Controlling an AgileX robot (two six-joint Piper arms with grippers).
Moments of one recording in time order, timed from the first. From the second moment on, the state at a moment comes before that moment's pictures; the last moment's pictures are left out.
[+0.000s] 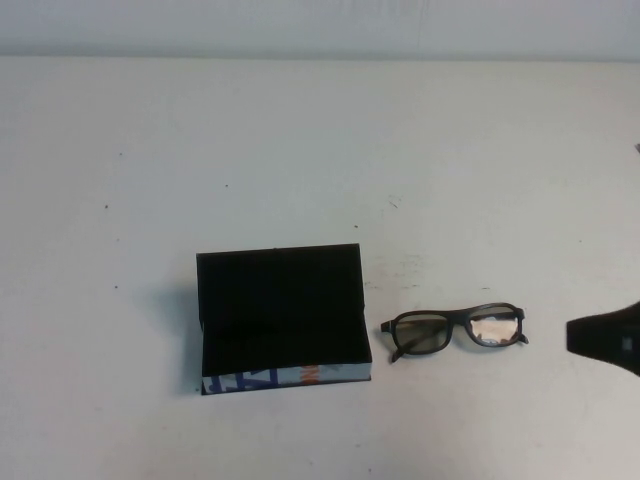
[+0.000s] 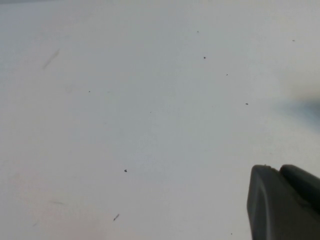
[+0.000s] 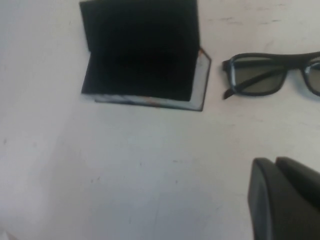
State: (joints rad) right arm 0.00 0.94 -0.70 0.87 0.96 -0.55; left arm -0.02 -0.01 0.03 -0.02 0.36 0.08
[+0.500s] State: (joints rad) right arm 0.42 1.53 -1.08 0.57 1.01 -1.00; left arm -0.02 -0.01 0.03 -0.02 0.36 0.08
